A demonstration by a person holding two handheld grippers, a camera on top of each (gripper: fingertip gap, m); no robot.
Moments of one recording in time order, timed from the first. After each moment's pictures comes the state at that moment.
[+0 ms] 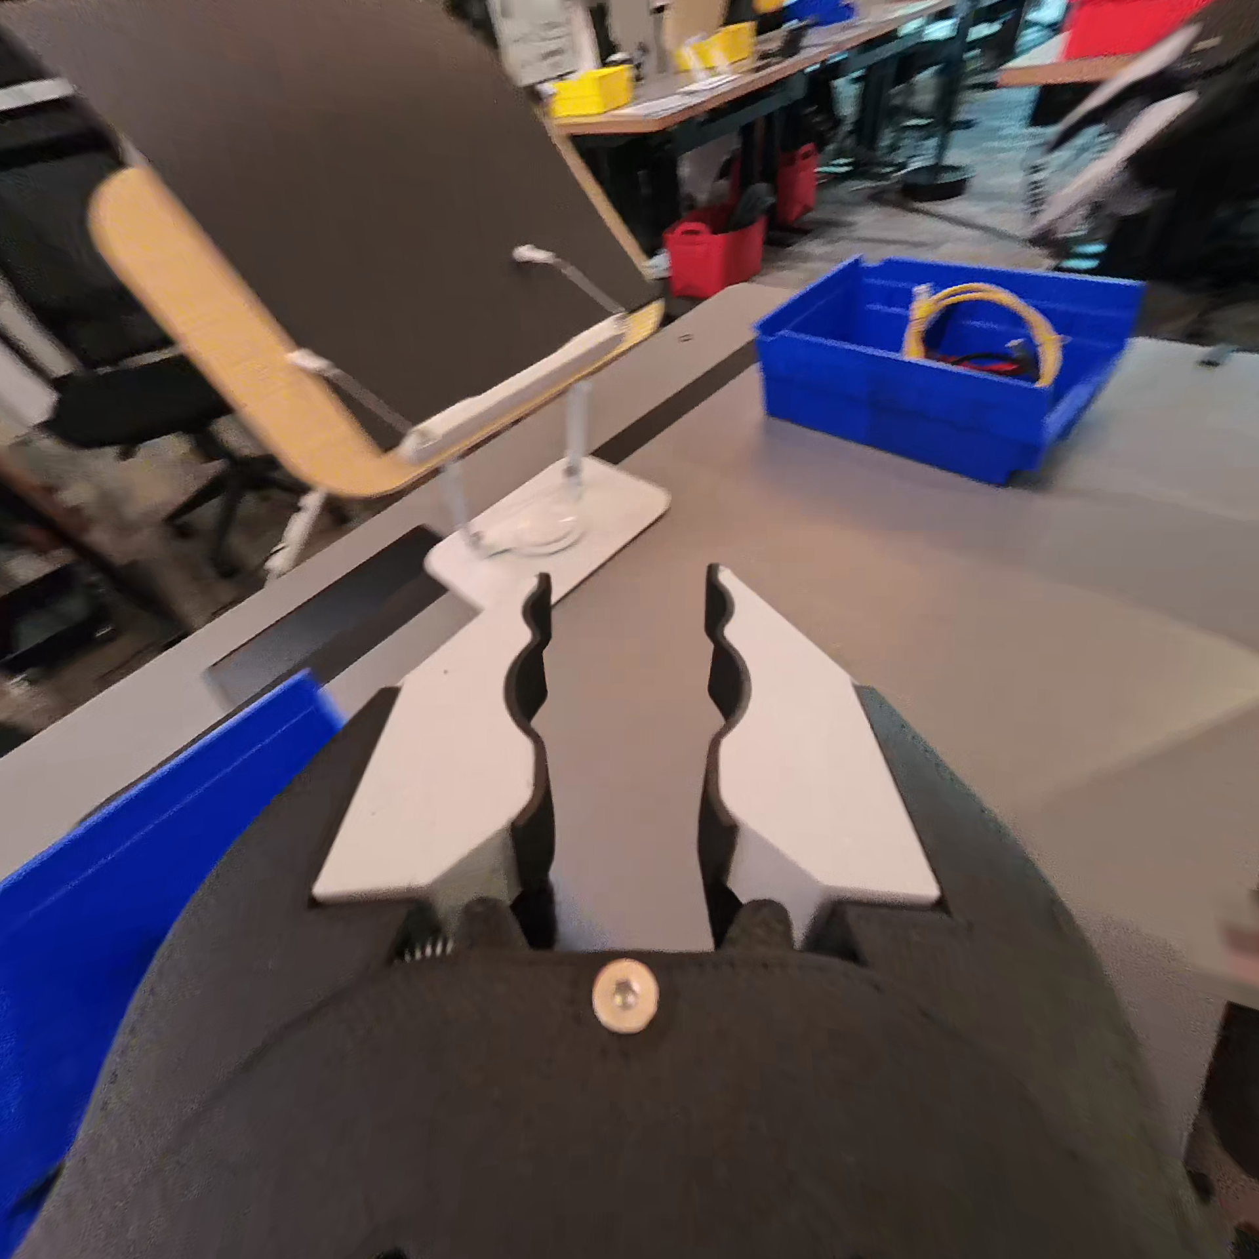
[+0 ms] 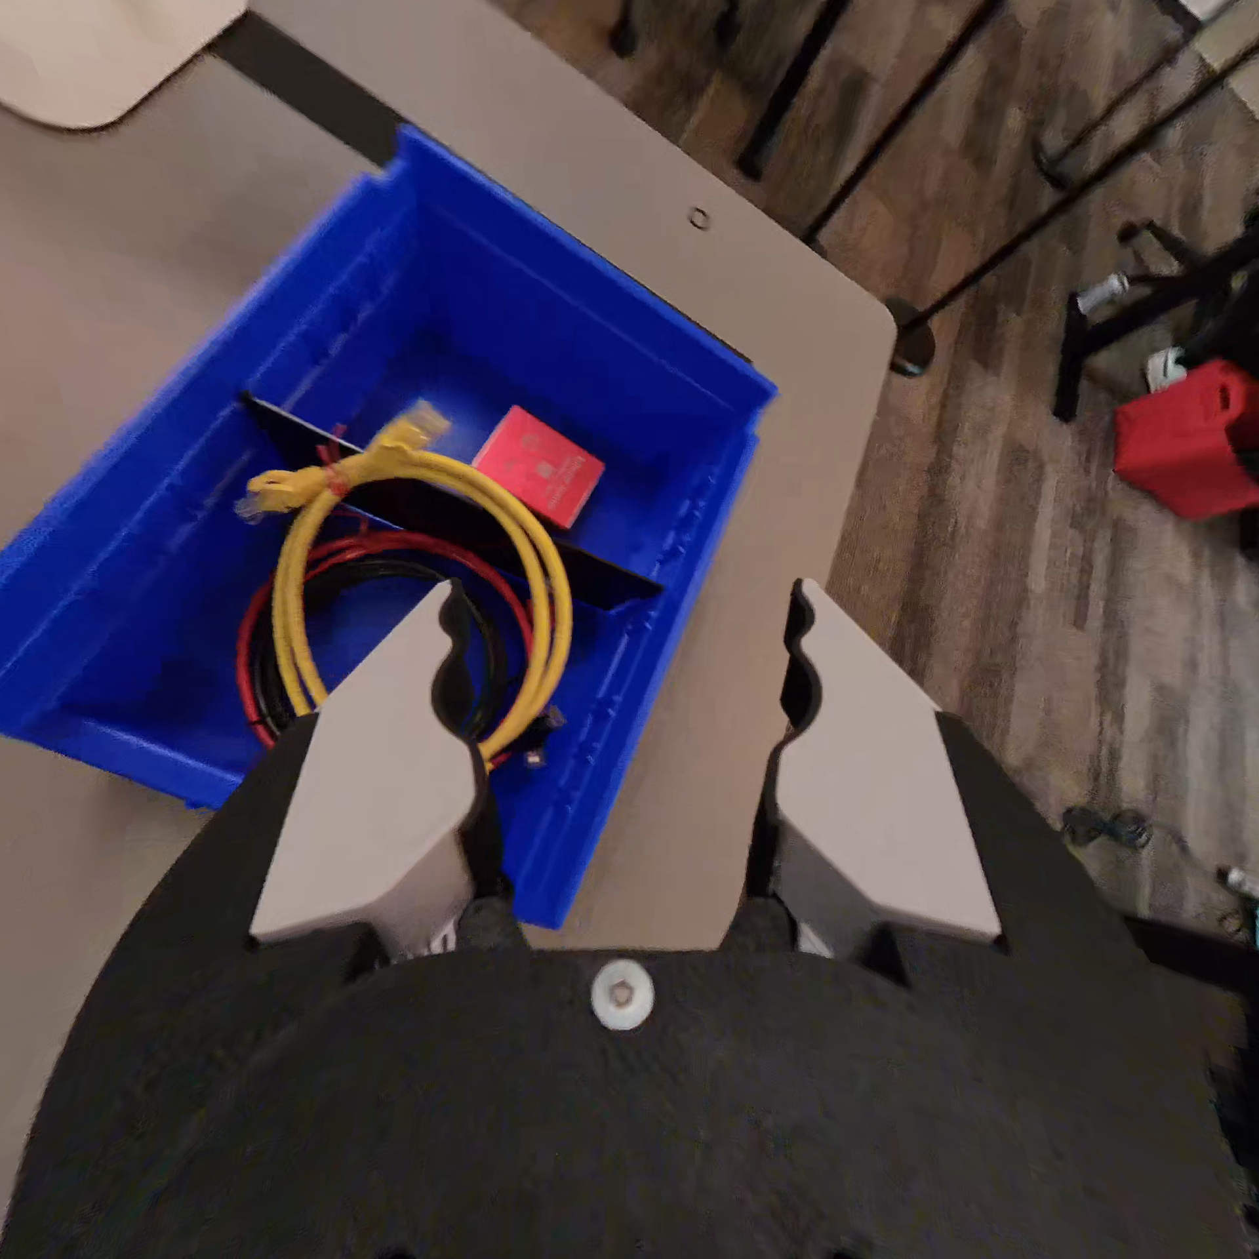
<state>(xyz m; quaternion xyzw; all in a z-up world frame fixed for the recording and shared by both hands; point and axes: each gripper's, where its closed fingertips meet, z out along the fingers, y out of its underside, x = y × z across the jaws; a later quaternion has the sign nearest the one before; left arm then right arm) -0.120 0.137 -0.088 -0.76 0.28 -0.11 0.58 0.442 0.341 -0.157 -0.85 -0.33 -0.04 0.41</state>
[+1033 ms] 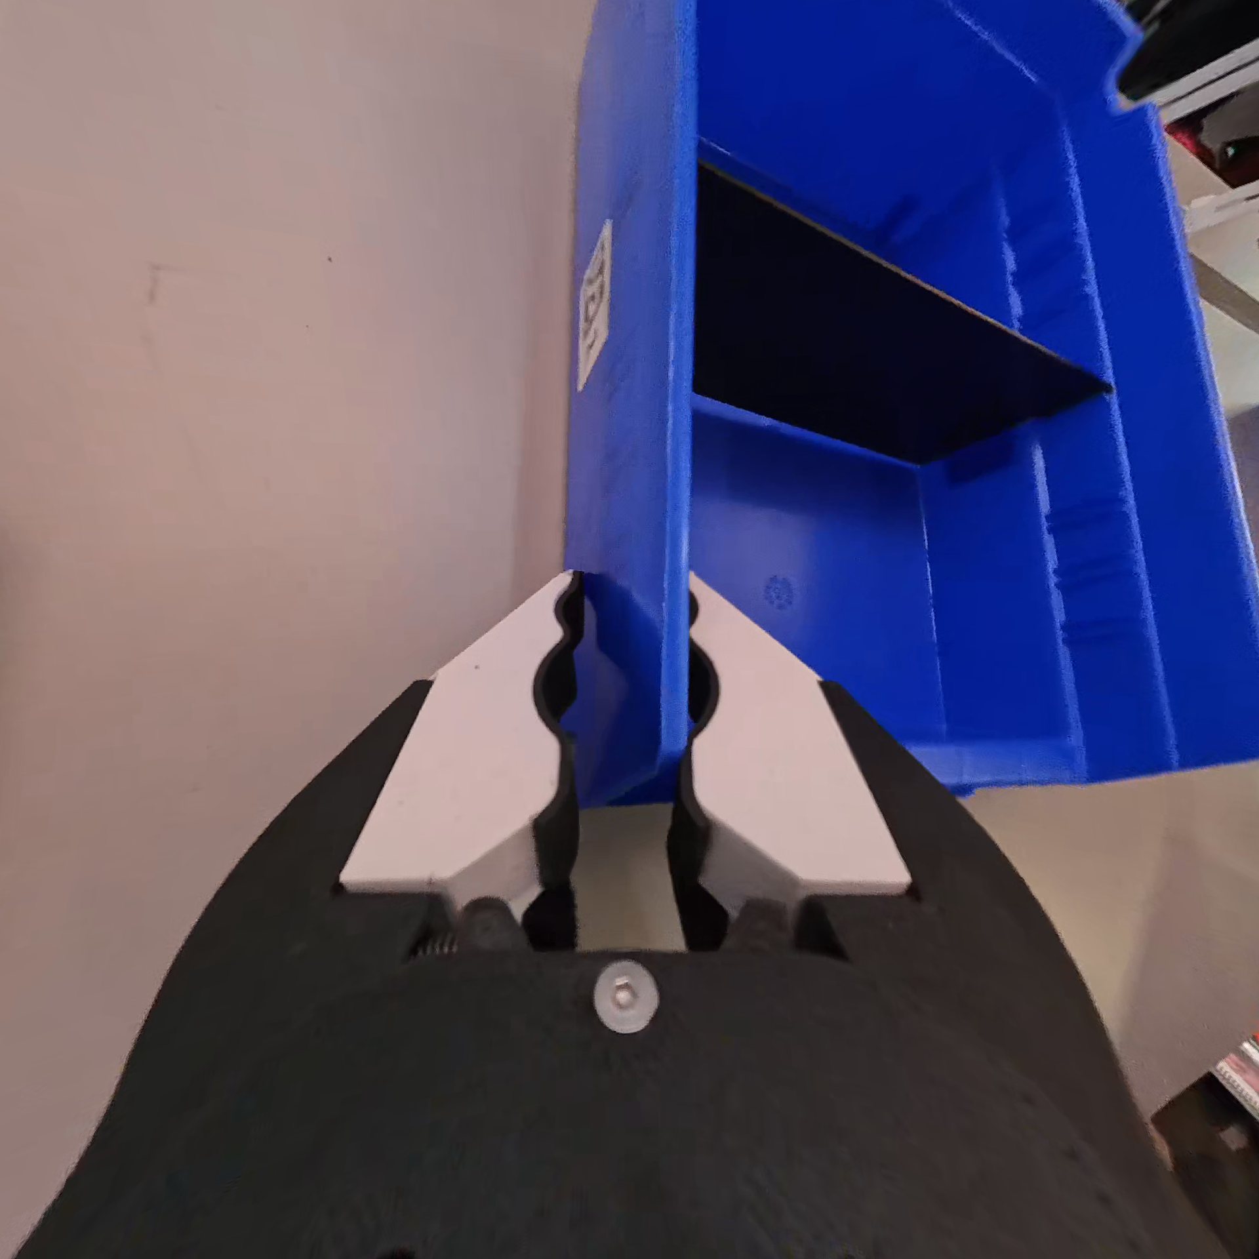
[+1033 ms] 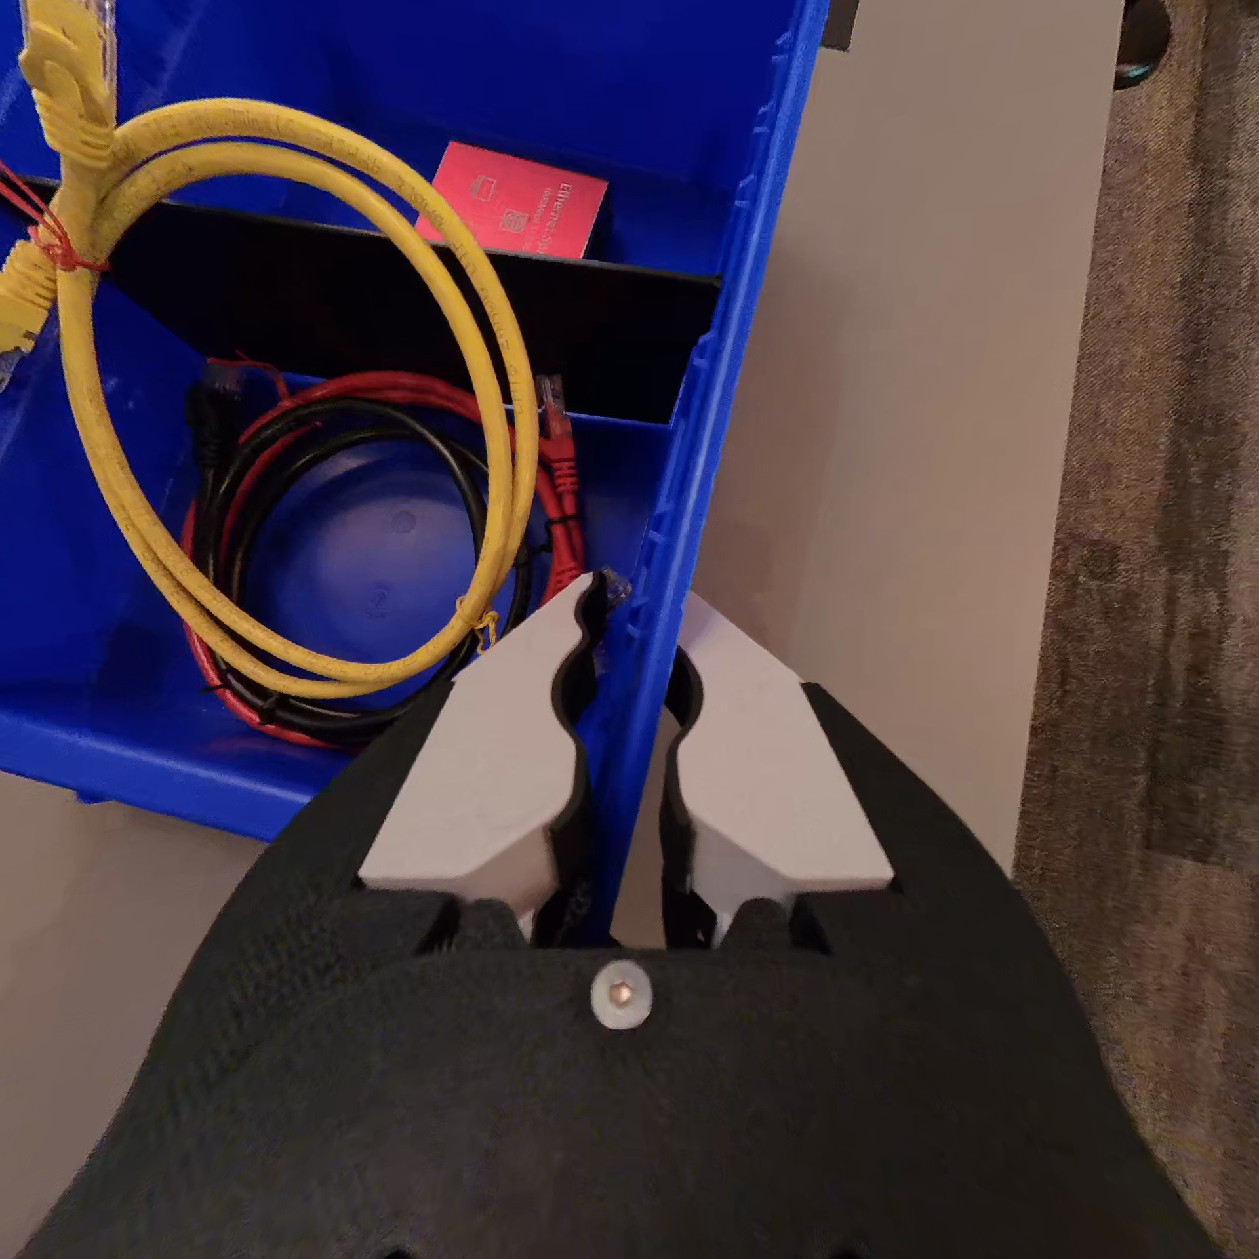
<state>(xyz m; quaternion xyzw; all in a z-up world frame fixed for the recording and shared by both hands) -0.403 0.091 -0.299 -0.90 -0.15 -0.17 0.37 0.466 0.321 -0.280 -0.91 -0.21 0.08 0.34</state>
